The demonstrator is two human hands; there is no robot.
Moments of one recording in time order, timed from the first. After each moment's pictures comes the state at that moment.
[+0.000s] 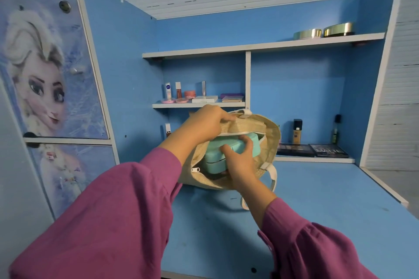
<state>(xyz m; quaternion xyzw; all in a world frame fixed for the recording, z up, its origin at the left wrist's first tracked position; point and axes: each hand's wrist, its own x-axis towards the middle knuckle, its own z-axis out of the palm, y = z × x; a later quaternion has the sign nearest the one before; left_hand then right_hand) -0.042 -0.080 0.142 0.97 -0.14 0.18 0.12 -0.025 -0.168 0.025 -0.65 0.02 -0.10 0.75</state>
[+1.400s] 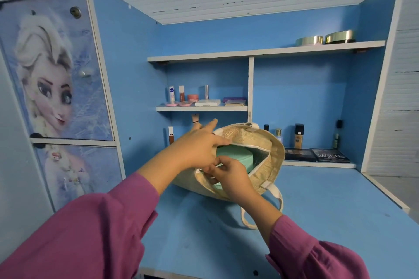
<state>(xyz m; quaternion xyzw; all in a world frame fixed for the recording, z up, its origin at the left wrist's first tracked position) -0.074 -0.052 0.115 0.98 -0.15 0.11 0.00 -0.056 -0.167 0.023 -0.76 -0.19 -0.04 0.62</state>
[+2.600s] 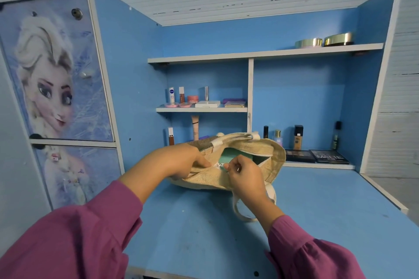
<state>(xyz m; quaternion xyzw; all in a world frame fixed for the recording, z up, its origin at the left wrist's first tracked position) -0.094 -0.027 0.115 0.99 -0.10 -0.04 -0.08 -0.029 -0.188 0.002 -0.85 -0.09 -0.24 0.47</state>
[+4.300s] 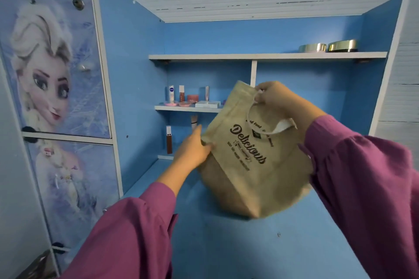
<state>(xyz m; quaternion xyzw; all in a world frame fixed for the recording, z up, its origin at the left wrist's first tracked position) -0.021 -0.040 0.072 0.92 0.01 0.19 0.34 0.008 -0.247 0.196 -0.90 -0.14 -0.17 0.37</state>
